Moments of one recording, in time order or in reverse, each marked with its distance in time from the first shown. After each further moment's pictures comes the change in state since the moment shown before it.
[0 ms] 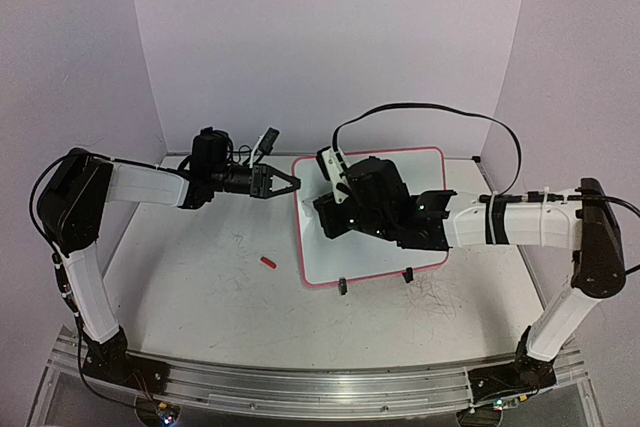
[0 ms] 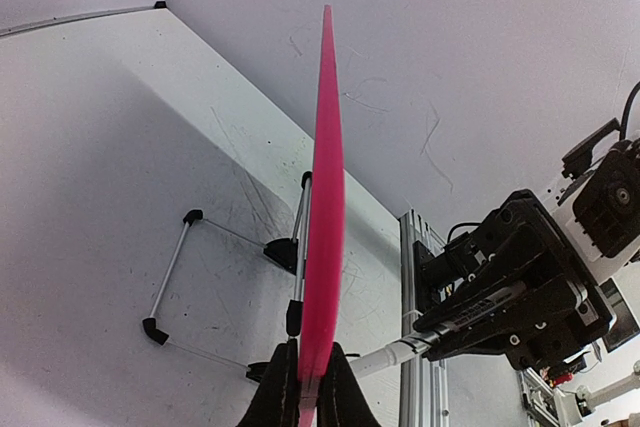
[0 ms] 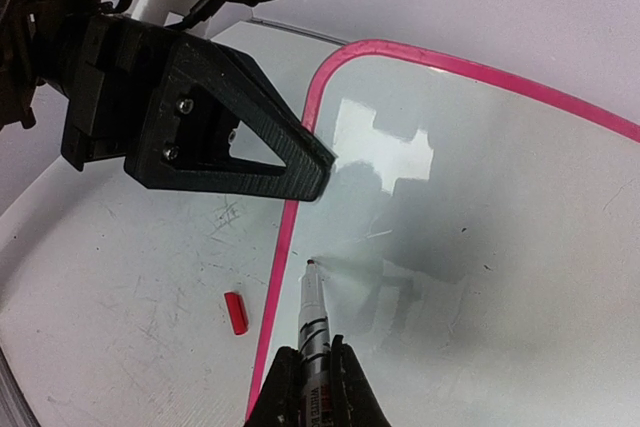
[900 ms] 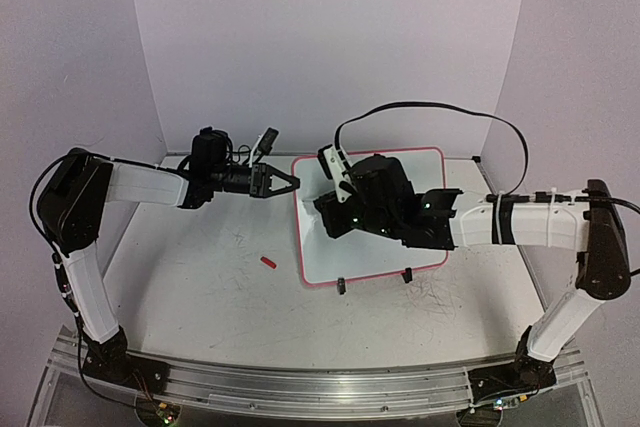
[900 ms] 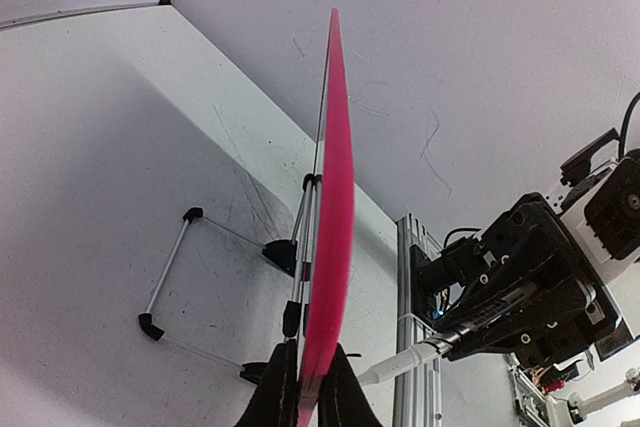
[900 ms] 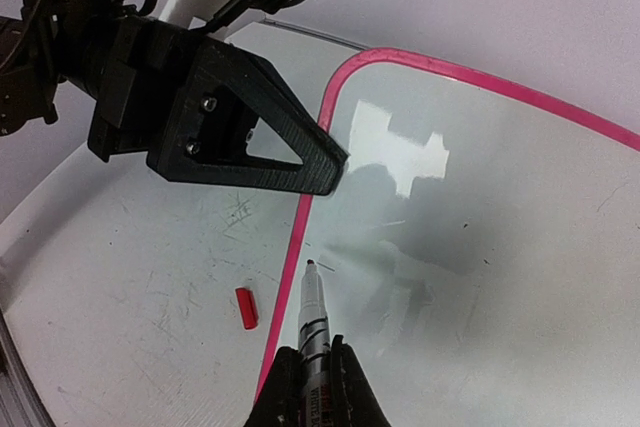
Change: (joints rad) left arm 0.004 0.000 0.000 0.000 -0.002 -0.029; right arm 0.000 -0.030 -0.008 -0.014 -0.032 -0.008
